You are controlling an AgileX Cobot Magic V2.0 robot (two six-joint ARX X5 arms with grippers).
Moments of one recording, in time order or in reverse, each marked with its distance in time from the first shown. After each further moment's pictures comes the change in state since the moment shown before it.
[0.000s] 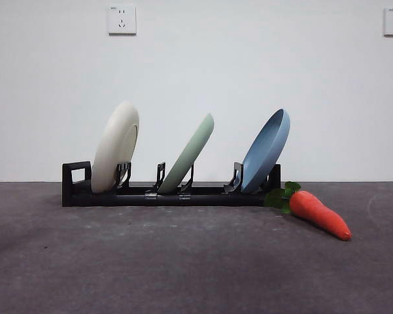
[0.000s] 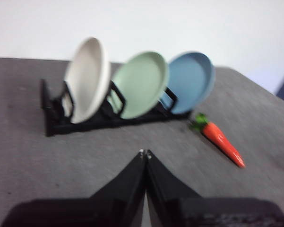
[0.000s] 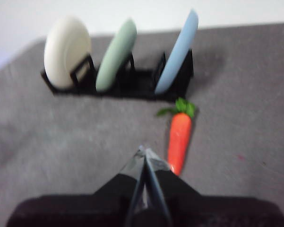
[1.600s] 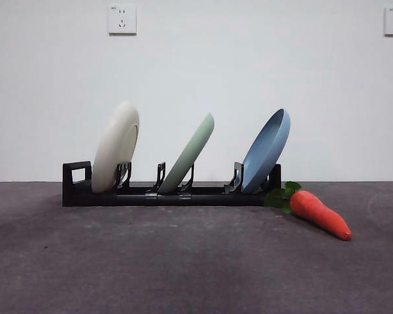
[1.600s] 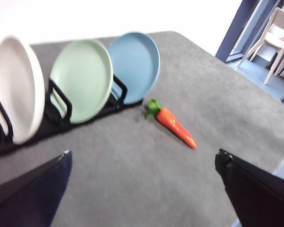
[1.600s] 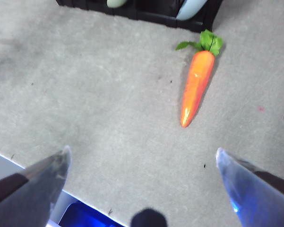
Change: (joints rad) left arm -0.124 0.488 0.388 -0.060 0.128 0.120; right arm 0.000 0.319 0.243 -0.295 -0.102 -0.152
